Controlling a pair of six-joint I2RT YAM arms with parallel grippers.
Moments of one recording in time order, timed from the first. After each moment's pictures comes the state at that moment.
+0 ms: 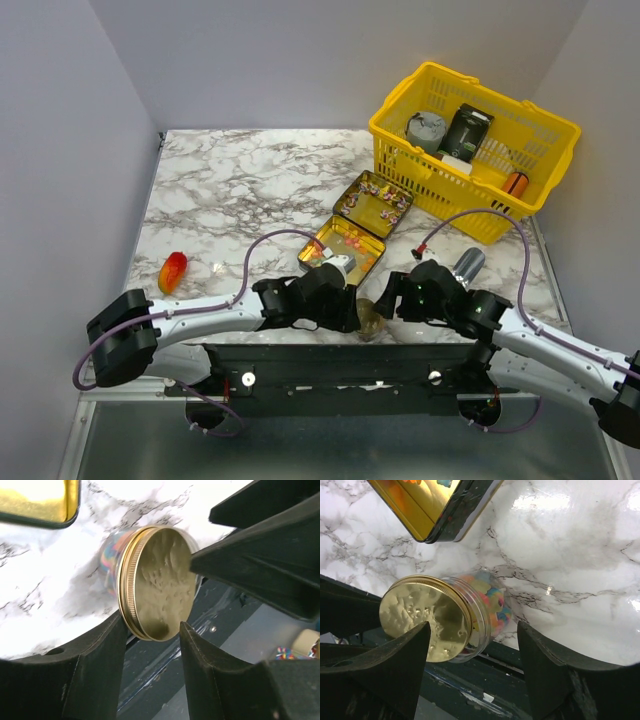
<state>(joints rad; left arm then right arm) -1.15 1.29 0.73 -0.20 0.06 -0.83 0.88 0.82 0.51 -0.49 0.09 0.88</state>
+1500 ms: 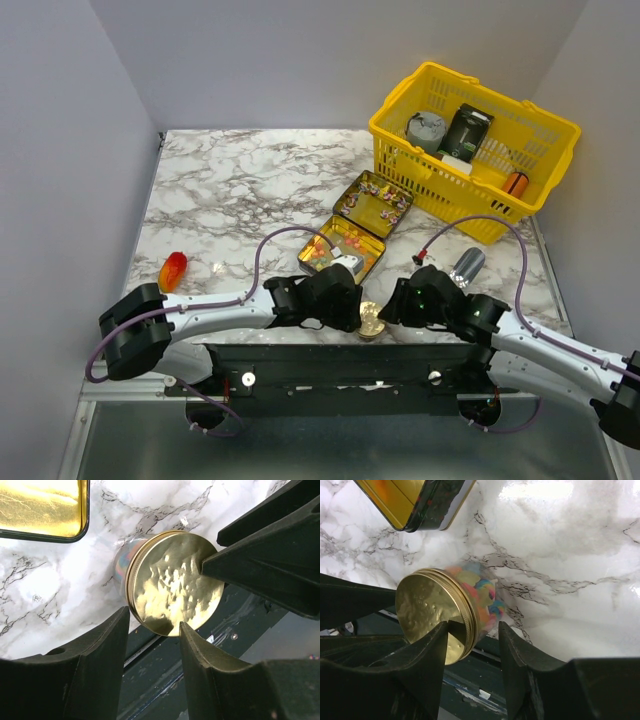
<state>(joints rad) -1.17 1.36 0.79 -0.25 -0.01 -0.76 0.88 0.81 0.45 -0.47 0.06 0.91</state>
